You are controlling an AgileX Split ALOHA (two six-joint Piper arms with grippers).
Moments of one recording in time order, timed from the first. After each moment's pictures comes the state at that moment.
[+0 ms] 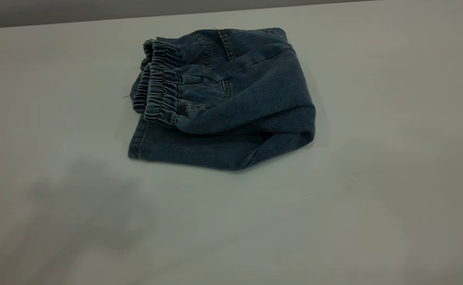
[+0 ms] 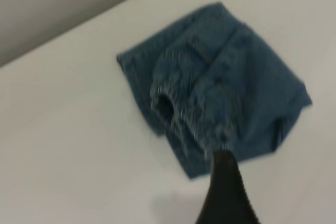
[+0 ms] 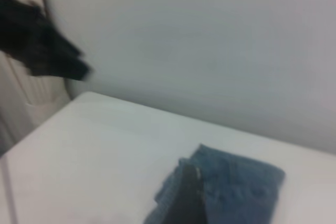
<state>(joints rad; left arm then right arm) -0.53 1.20 -1.52 0.05 1.22 0.02 -0.16 0.52 -1.24 0.76 1.22 -0.40</state>
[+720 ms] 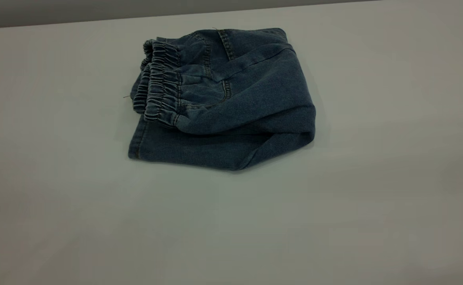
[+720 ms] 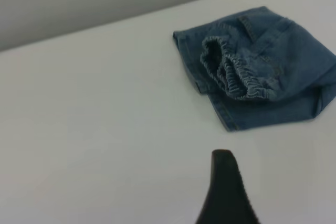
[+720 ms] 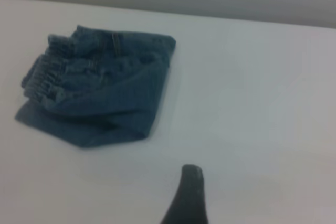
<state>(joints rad) -0.53 0.03 -0.71 0.20 1.23 -0.09 -0.16 0.10 -0.63 0.41 1.16 -0.35</state>
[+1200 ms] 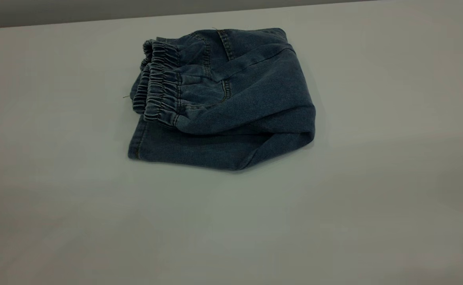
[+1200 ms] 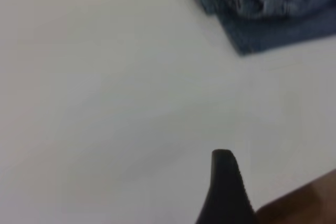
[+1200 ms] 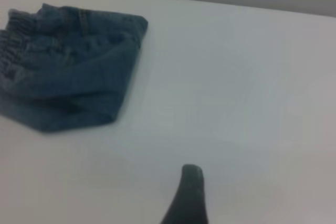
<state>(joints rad) -0.53 0.13 -0.54 0.20 1.22 -0.06 -0.08 0.00 -0.52 0.27 1.10 -0.28</state>
